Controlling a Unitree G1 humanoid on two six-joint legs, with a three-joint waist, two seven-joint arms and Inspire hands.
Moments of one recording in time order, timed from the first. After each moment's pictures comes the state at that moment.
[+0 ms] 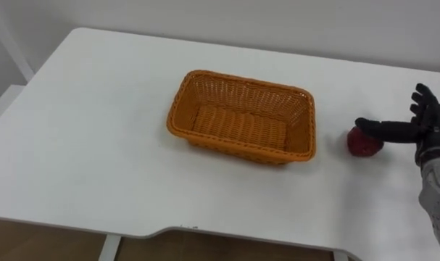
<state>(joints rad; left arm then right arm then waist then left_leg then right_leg) 0.30 0.28 0.12 1.04 0.25 0.11 -0.06 -0.20 -0.52 -0.10 0.56 0.30 0.02 -0.17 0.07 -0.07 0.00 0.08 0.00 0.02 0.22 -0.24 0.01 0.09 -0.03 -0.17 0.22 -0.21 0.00</state>
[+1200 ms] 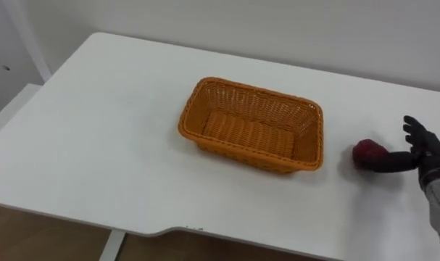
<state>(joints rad) 0.33 0.29 0.12 1.07 0.28 0.11 -0.05 -0.19 -0.54 -0.07 0.74 0.06 0.01 -0.06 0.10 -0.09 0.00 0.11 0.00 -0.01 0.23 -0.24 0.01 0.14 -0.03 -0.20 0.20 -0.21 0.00</state>
